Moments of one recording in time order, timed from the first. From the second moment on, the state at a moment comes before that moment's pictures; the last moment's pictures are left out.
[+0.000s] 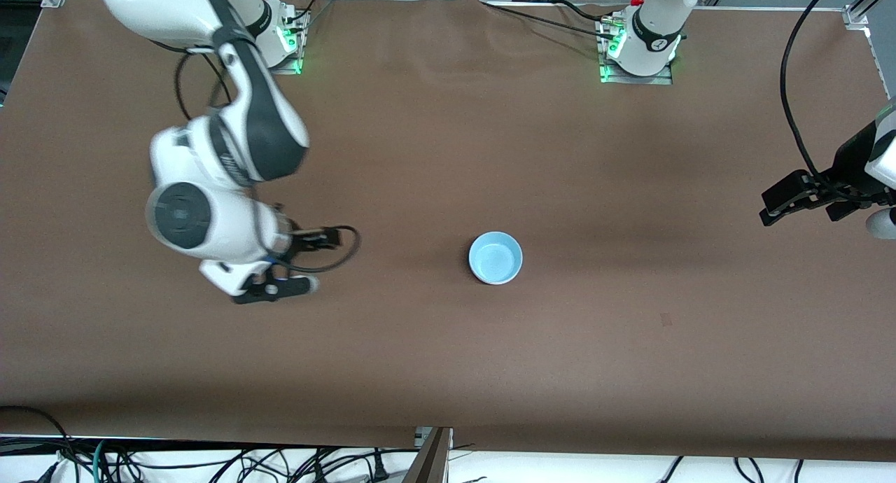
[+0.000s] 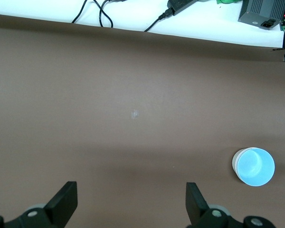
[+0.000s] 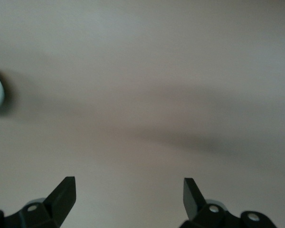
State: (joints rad) left arm 0.31 0.31 -0.49 -1.19 0.16 1.57 -0.26; right arm 0.31 0.62 -0.01 -1.12 0.09 1.57 0.08
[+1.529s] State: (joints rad) left arm 0.31 0.31 -0.49 -1.19 0.16 1.57 -0.26; right arm 0.06 0.12 -0.01 -1.41 -0.10 1.41 -0.08
